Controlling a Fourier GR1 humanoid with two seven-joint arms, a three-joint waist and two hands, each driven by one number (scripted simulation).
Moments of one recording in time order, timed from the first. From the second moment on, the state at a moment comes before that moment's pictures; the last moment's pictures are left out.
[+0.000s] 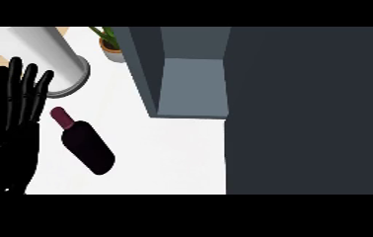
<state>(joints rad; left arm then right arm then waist) -0.02 0.12 0.01 -2.10 -0.01 0.02 -0.03 -0.01 -0.10 -0.01 -2.10 0.00 0.01 -0.01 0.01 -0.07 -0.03</state>
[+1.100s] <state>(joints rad) 0.02 0.18 0.08 -2.30 0.73 0.04 0.57 0.16 -0.15 0.10 -2.40 -0.20 0.14 0.30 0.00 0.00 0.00</state>
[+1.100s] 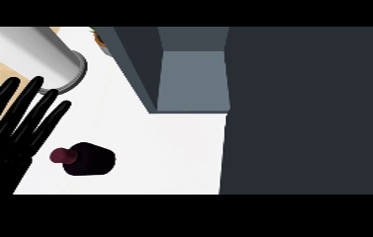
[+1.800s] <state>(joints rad) -0.12 0.27 0.23 -2.31 0.77 0.21 0.75 0.10 -0.14 0.11 -2.42 -0.18 0.11 0.41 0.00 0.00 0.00</state>
